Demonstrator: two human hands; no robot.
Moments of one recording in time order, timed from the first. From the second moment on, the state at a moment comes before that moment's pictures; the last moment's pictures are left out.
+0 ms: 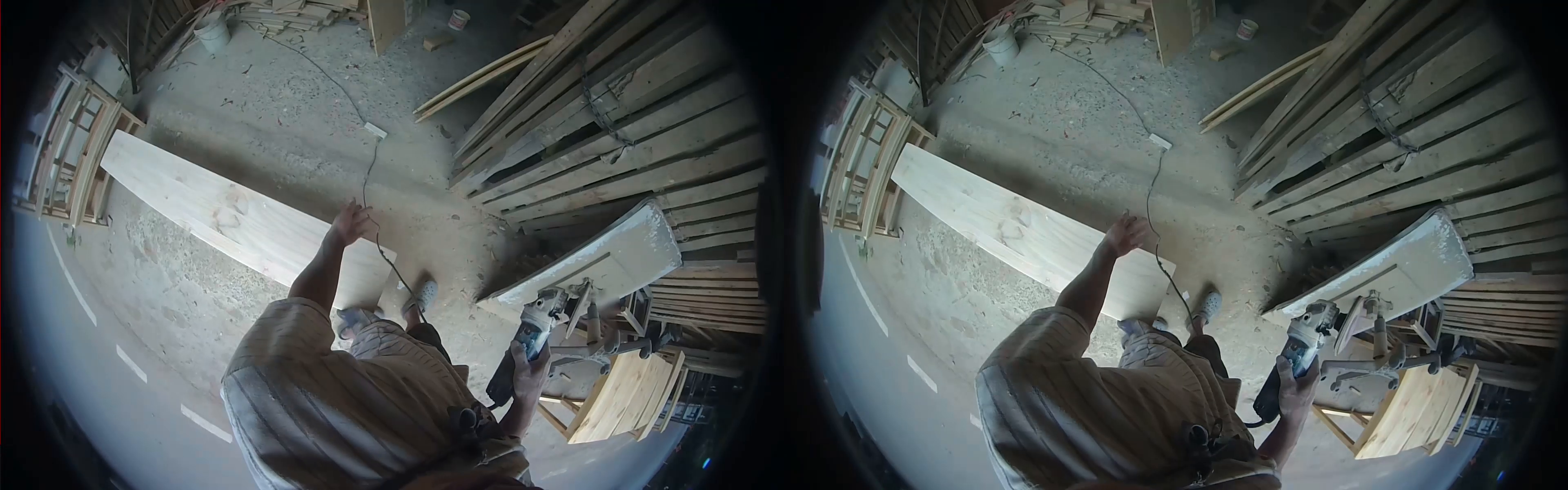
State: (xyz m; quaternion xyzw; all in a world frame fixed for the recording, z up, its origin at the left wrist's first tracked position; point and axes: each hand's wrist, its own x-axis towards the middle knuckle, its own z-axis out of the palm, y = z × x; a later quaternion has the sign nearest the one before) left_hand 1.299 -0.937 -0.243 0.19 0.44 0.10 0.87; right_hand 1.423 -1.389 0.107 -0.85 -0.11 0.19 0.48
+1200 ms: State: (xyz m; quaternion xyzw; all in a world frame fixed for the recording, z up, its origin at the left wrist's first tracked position) left_hand 1.348 -0.694 -0.255 0.22 0.75 0.28 0.56; right_hand 1.865 -0.504 0.143 -0.74 -0.58 -0.02 0.35
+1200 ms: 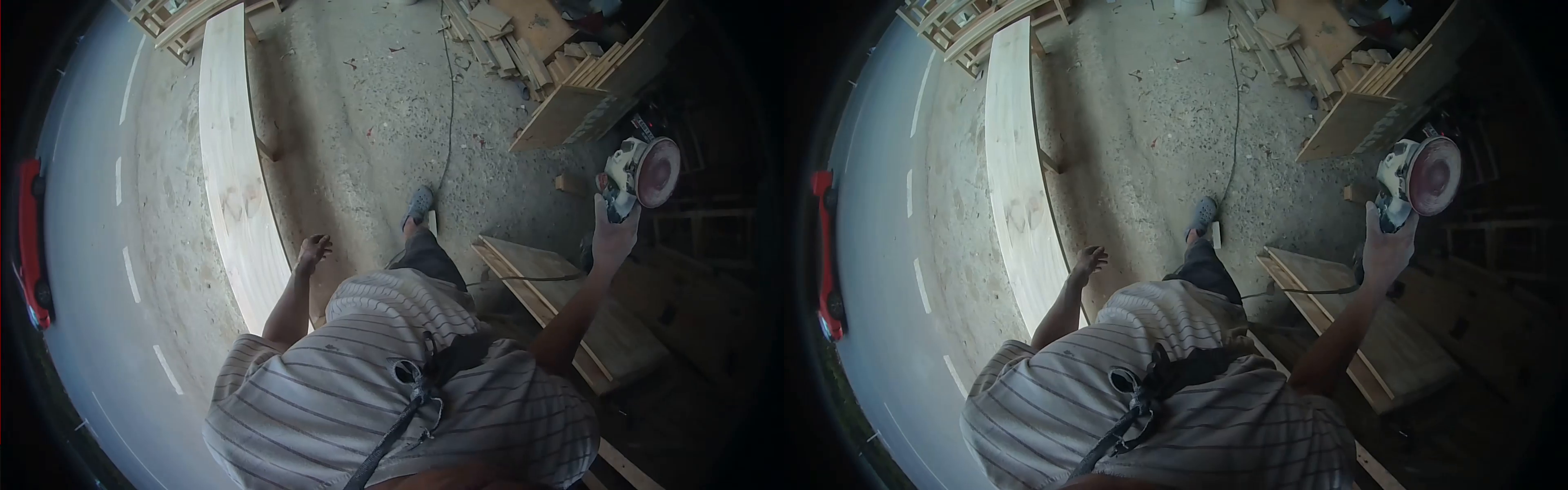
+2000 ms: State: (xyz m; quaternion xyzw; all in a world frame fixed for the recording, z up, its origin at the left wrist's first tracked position) left_hand 1.355 -0.114 -0.346 -0.01 0.74 0.34 0.58; right_hand 1.857 0.204 0.063 -0.72 -0.69 -0.01 0.00
